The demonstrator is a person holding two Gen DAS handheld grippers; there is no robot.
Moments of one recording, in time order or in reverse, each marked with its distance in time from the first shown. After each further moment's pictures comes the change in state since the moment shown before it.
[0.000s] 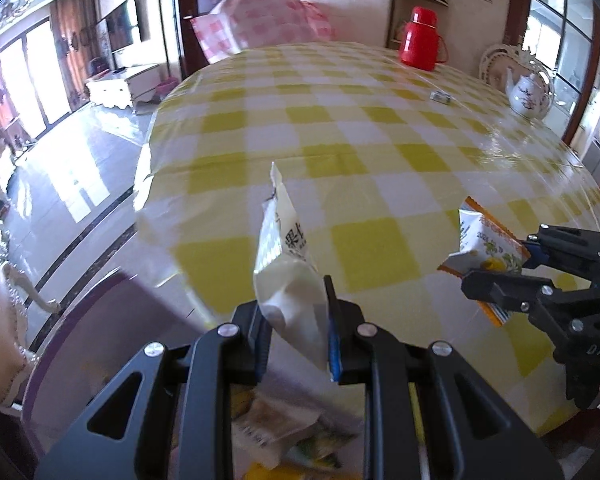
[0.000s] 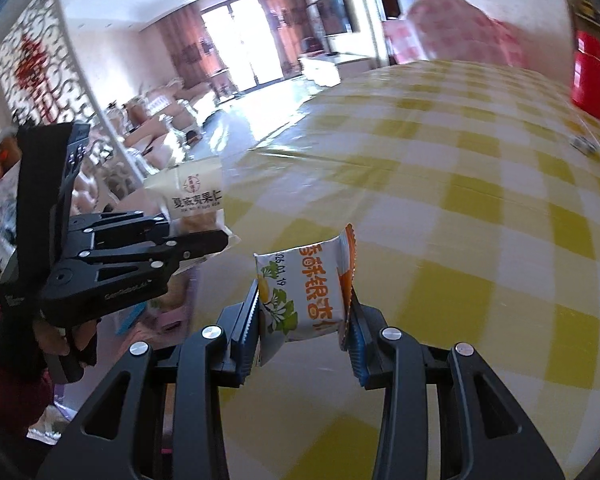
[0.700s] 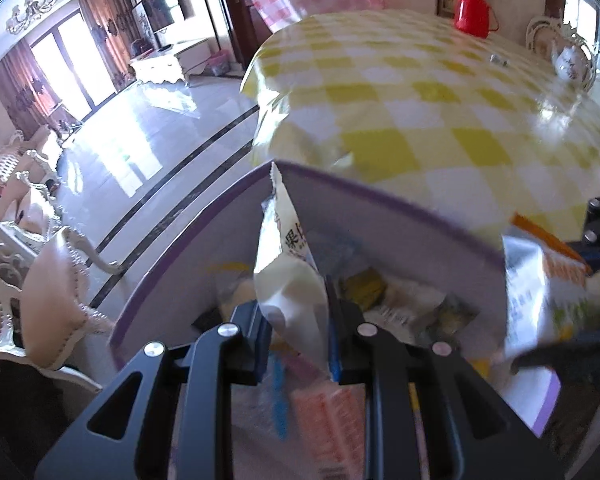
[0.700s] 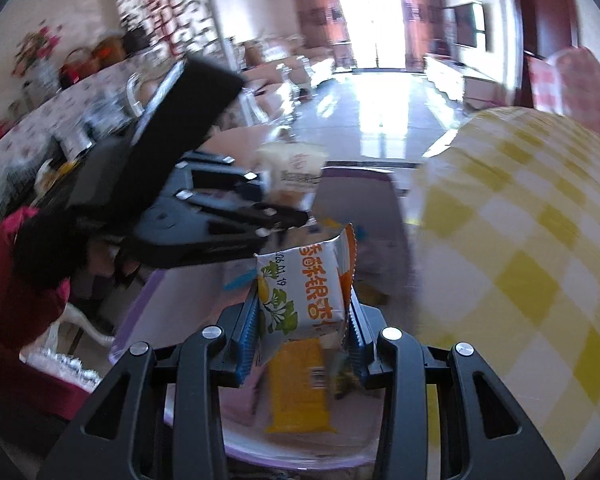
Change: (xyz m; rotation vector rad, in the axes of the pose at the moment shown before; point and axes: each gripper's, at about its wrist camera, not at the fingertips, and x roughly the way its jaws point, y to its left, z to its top) left arm -0.053 0.078 -0.071 0.004 0.130 0.209; right arm 0.015 0.160 -0.023 -0.380 0.098 0.270
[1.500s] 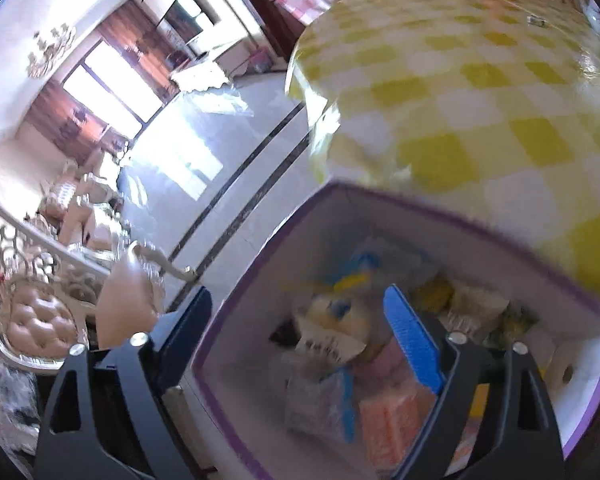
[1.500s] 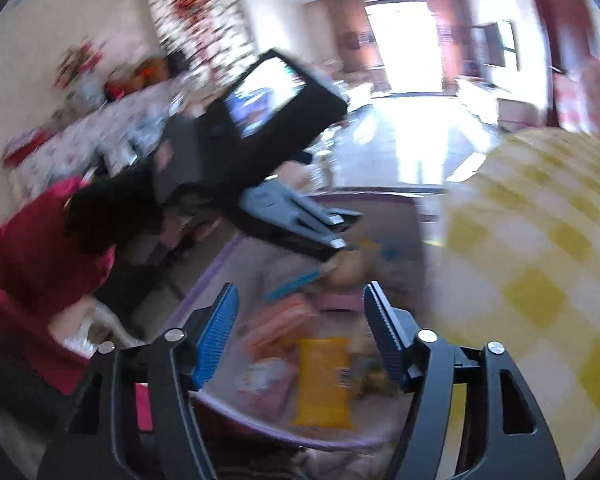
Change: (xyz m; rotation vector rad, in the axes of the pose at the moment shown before) left arm 0.000 -0.023 0.045 0.126 0.050 0.278; right arm -0.060 -0.033 -0.018 0.038 -0.136 0.114
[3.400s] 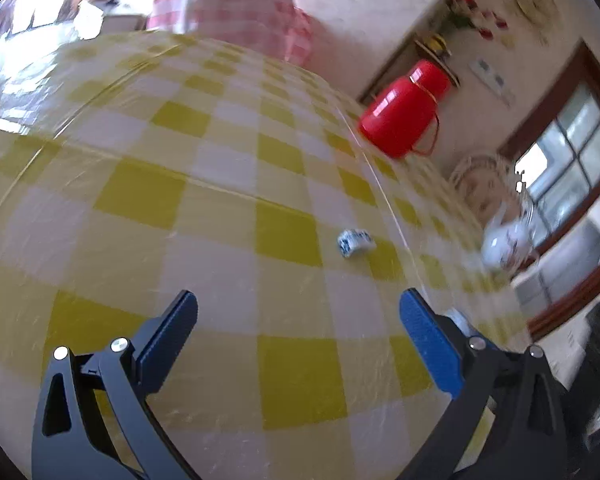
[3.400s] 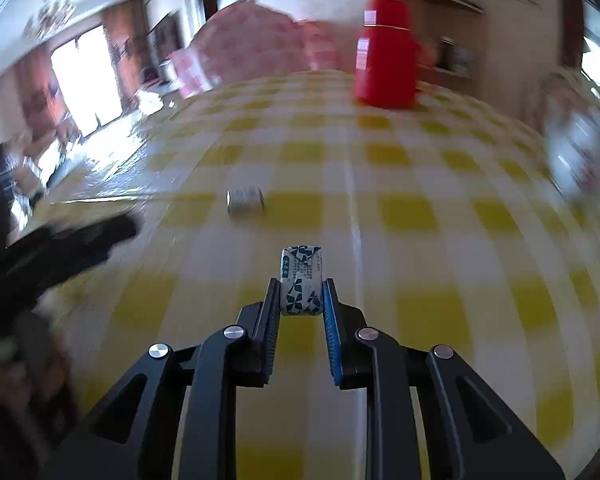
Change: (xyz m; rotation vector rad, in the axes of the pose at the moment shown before) left arm 0.095 -0.284 0.355 -0.462 -0.207 -0.833; right arm -0.217 -0.411 -0.050 0.577 -0.039 -0.956
